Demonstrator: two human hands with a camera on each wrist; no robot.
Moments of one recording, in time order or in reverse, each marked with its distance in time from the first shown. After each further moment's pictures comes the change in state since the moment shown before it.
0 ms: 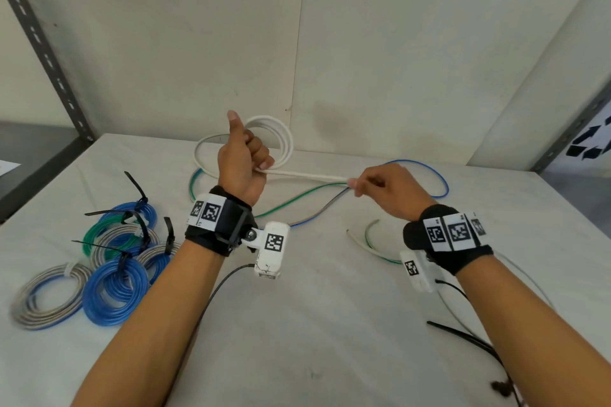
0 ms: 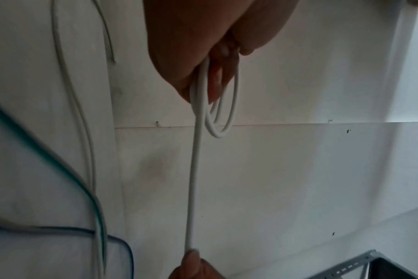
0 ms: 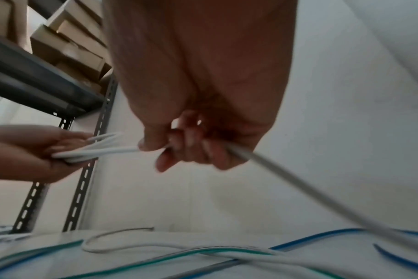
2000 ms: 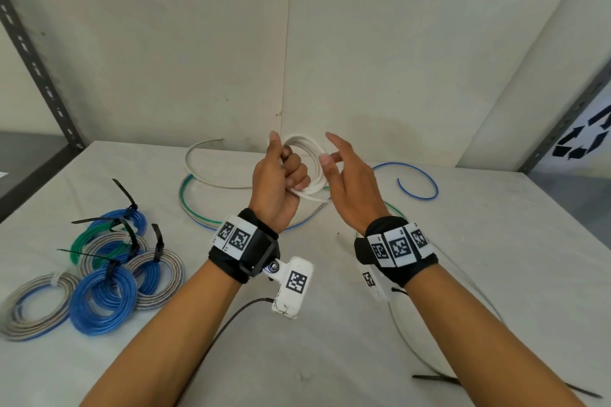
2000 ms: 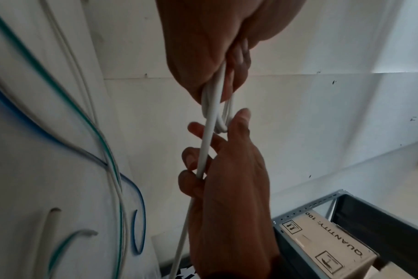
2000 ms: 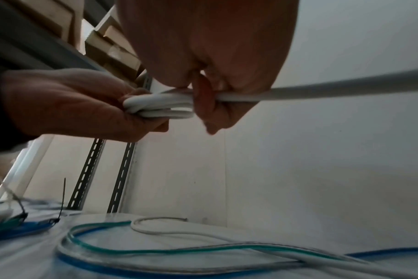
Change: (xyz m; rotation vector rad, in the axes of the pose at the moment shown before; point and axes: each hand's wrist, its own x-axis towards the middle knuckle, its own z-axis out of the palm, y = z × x) left_hand -0.036 -0.041 0.031 -0.092 -0.225 -0.153; right_hand 0.001 -0.041 0.041 0.124 0.381 -0.147
